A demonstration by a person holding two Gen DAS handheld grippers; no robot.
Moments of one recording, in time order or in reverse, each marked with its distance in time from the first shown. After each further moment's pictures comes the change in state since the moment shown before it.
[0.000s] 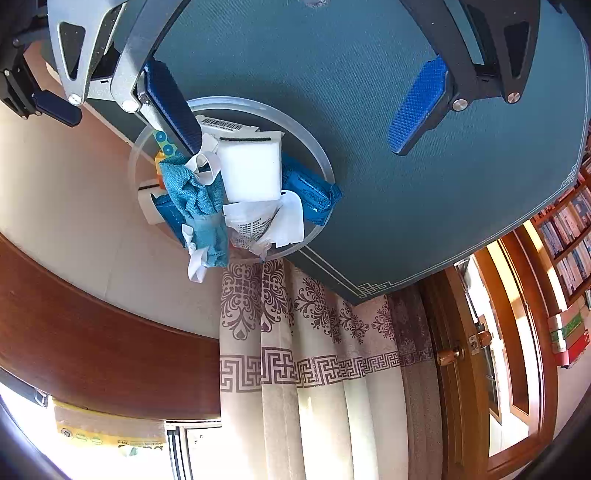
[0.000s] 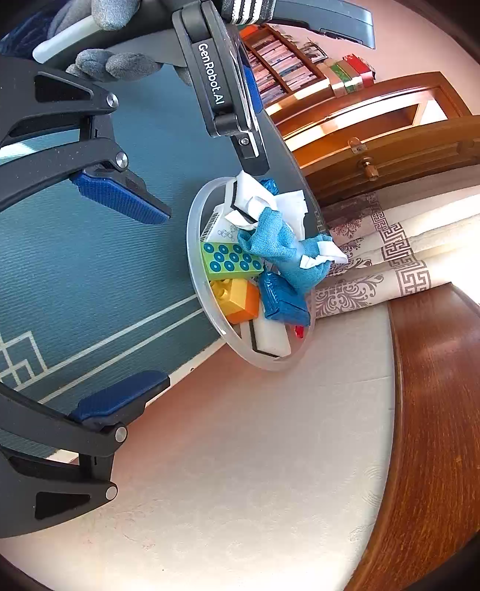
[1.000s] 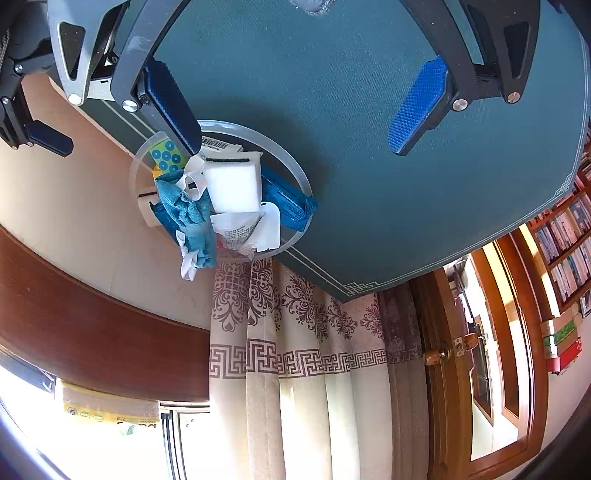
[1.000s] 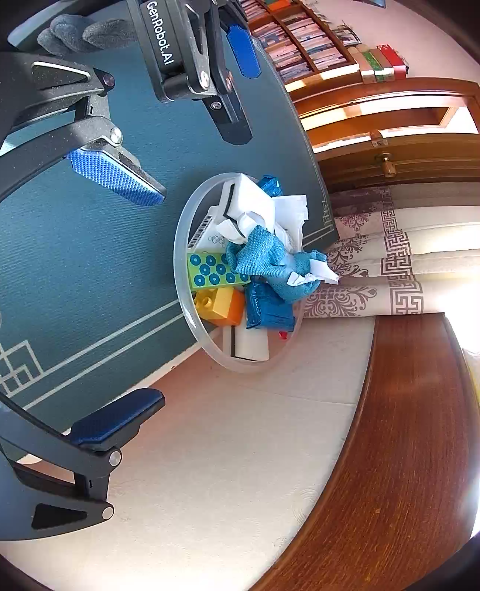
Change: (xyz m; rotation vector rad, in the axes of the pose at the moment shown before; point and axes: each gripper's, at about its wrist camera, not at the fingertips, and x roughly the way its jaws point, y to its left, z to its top) left arm -0.024 0.021 -0.012 -0.016 -0.025 -0.010; right arm -0.001 0.038 0.016 -0.108 0.001 -0.150
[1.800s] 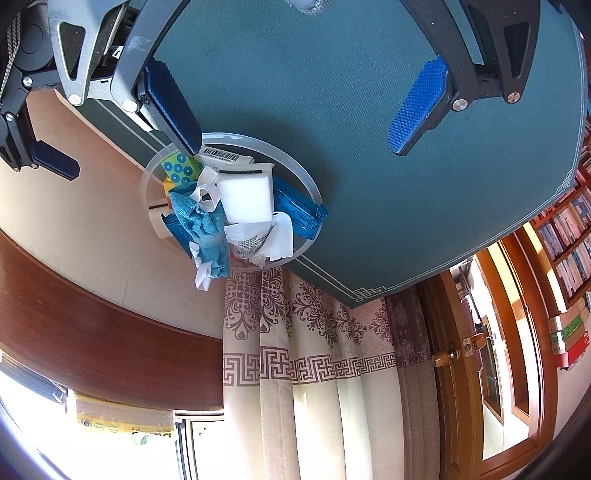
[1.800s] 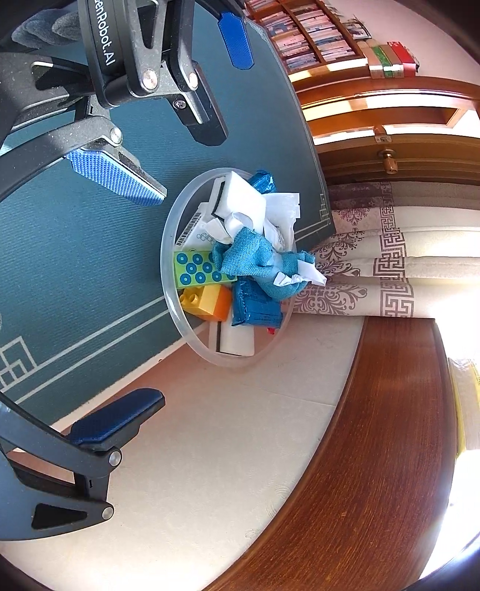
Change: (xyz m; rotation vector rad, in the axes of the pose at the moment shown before) left arm -0.005 -0.007 -0.002 0.031 0.035 -0.014; right arm -0.002 0.011 0.010 -0.037 -0.013 -0.064
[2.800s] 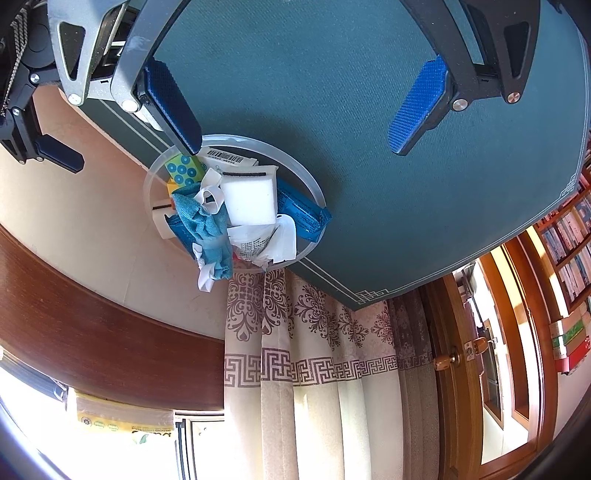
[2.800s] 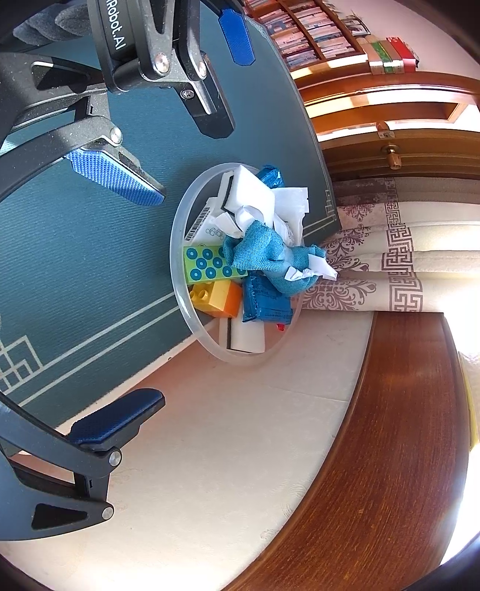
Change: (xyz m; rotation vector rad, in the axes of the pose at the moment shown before) left arm -0.001 0.000 -0.003 -0.010 -0.001 -0.016; right arm 0.003 -0.003 -0.005 0.011 0.021 -0.003
